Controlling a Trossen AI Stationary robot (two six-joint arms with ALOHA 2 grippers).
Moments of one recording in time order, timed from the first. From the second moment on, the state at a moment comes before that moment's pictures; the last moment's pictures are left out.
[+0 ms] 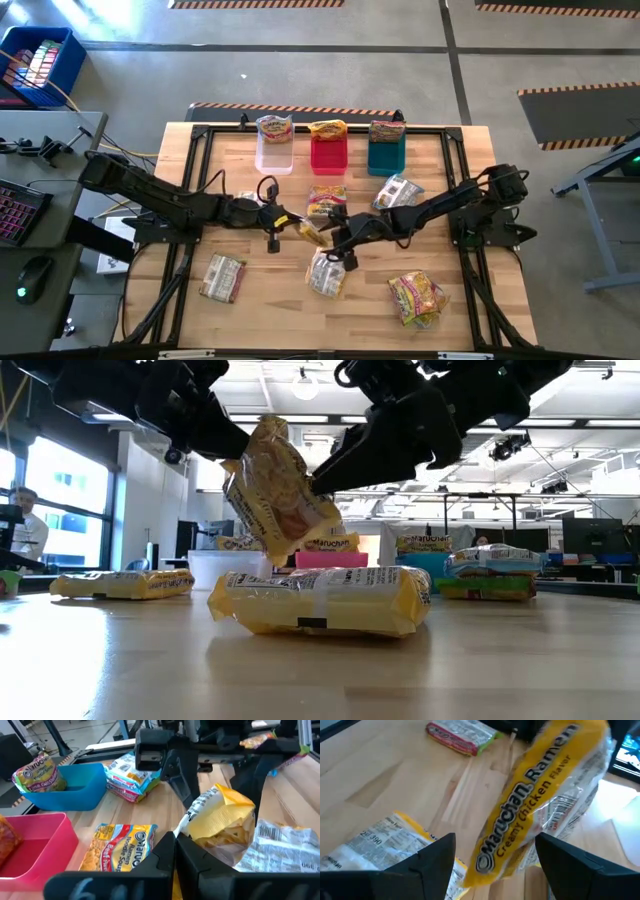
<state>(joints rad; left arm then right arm) -0.20 1.26 0.54 0.36 -0.31 0.06 0.20 1.72 0.90 0.33 0.12 -0.23</state>
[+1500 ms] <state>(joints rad) -0.22 1.26 0.54 0.56 -0.40 0.02 0.16 1.71 1.00 0.28 0.31 -0.13</state>
